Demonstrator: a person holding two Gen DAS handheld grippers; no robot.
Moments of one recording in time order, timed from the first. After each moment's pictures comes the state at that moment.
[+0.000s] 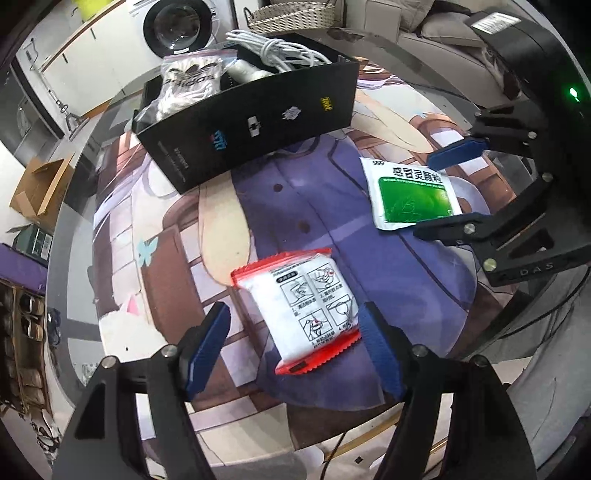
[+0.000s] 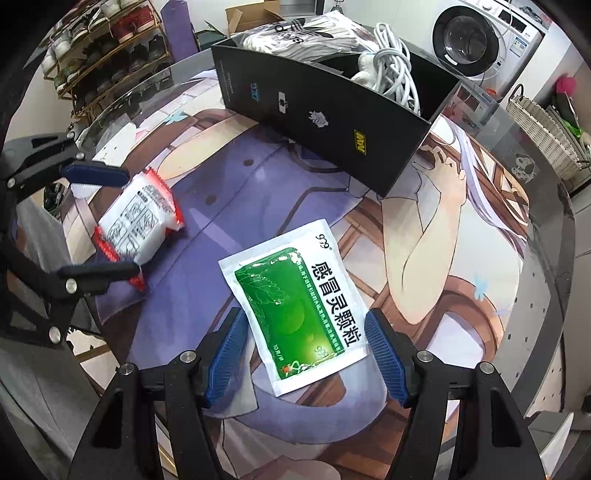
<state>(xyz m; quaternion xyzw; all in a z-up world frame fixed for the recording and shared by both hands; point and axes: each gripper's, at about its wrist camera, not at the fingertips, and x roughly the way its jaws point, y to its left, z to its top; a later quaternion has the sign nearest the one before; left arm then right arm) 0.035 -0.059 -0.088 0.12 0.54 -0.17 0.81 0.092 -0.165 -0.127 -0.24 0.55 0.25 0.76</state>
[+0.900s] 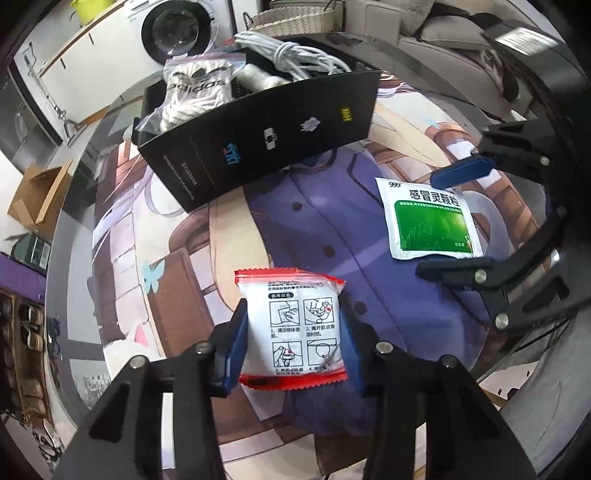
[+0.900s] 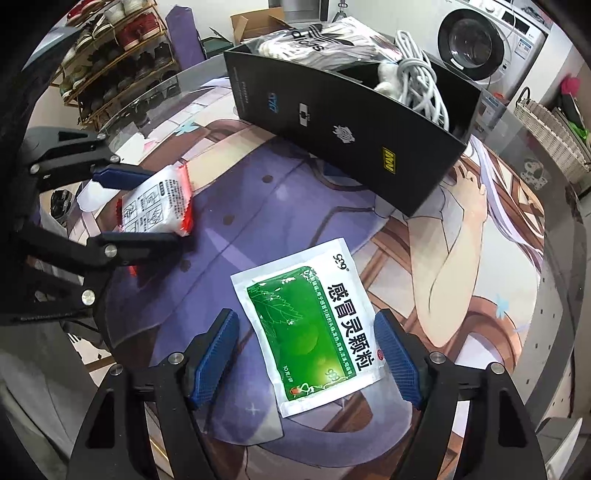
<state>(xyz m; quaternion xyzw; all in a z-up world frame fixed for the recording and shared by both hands) 0.061 -0.050 -0.093 0.12 0.54 -0.17 0.82 0.098 -0.145 -0.133 -0.23 0.54 0.27 0.76</state>
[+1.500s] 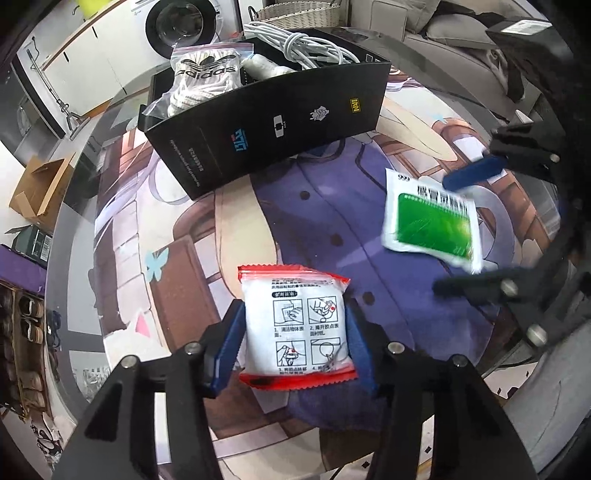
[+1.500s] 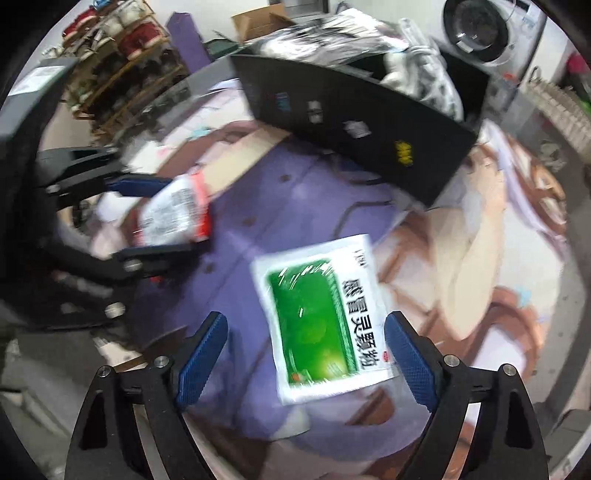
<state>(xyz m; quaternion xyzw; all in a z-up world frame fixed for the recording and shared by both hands) 0.065 -0.042 -0.099 0.12 0.54 -0.16 0.82 0.101 -0.145 -0.128 -0.17 0.58 0.30 0.74</state>
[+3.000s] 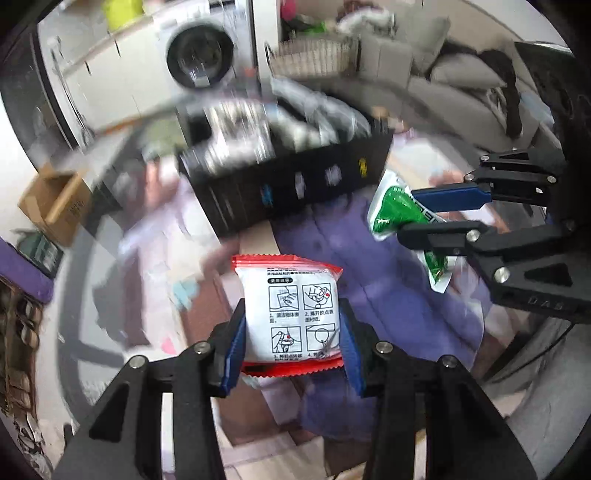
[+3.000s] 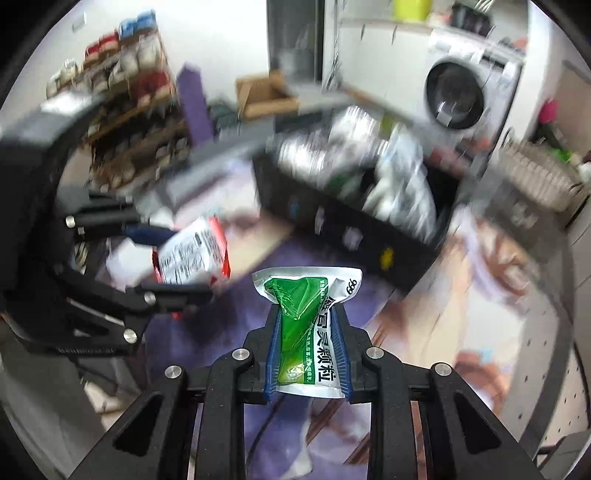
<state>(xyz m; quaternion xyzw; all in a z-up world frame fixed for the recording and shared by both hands) 0.056 -0.031 -0.059 0.09 0.45 -0.15 0.88 0.079 -0.152 -0.067 -0.17 0.41 0.29 0.85</state>
